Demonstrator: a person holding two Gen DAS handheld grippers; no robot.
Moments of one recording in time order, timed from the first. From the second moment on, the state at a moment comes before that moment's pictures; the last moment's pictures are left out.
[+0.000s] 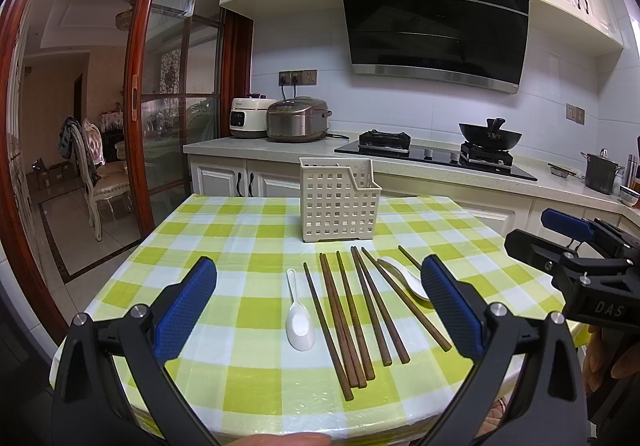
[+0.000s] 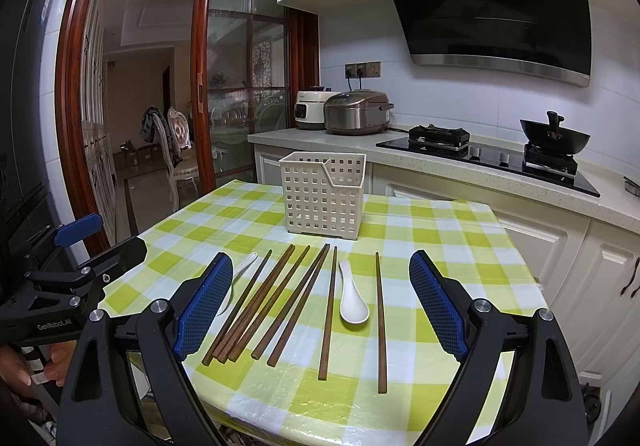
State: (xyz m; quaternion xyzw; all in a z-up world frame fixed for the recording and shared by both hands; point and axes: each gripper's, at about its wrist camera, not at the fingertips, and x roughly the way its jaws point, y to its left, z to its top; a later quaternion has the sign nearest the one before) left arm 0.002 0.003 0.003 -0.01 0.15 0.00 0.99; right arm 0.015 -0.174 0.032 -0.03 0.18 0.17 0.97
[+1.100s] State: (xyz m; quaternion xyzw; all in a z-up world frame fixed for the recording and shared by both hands) left arm 0.073 0.023 -0.044 -0.04 0.29 -0.01 0.95; right arm 0.096 -0.176 -0.019 -0.03 0.30 0.16 0.94
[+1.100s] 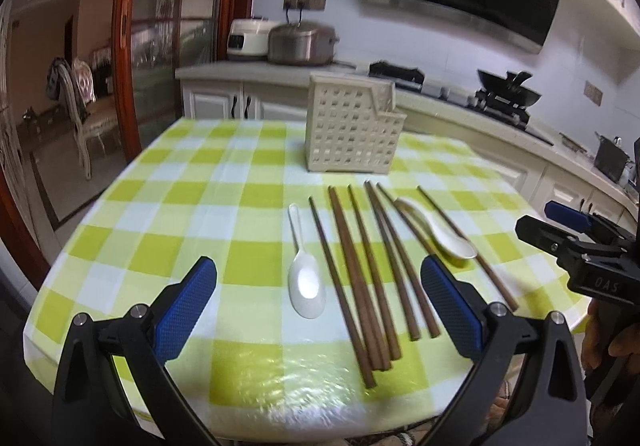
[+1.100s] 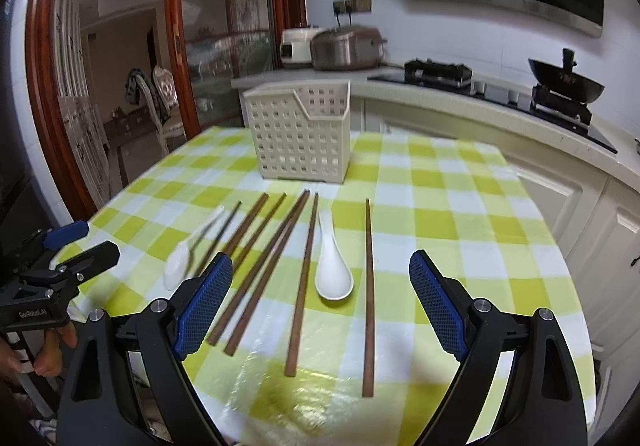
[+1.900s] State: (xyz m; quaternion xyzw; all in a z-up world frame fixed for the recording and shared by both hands) left arm 0.194 0.039 -0.084 -0.04 0.44 -0.05 0.90; right arm 0.236 -0.135 -0.068 -0.09 0.45 0.19 0.87
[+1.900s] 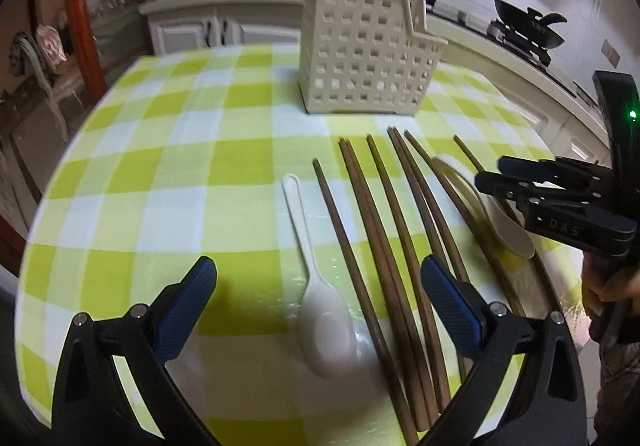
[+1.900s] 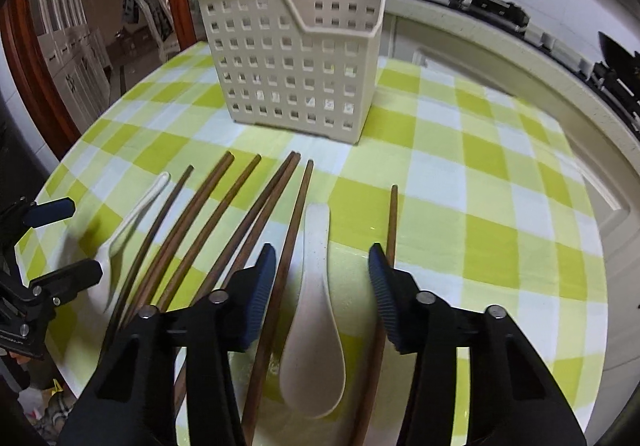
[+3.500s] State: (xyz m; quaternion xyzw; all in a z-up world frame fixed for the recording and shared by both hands) left arm 0.259 0.042 -0.107 -0.05 0.51 0.01 0.86; right arm 0.269 -0.115 -0.082 -0.12 0.47 0.21 0.85
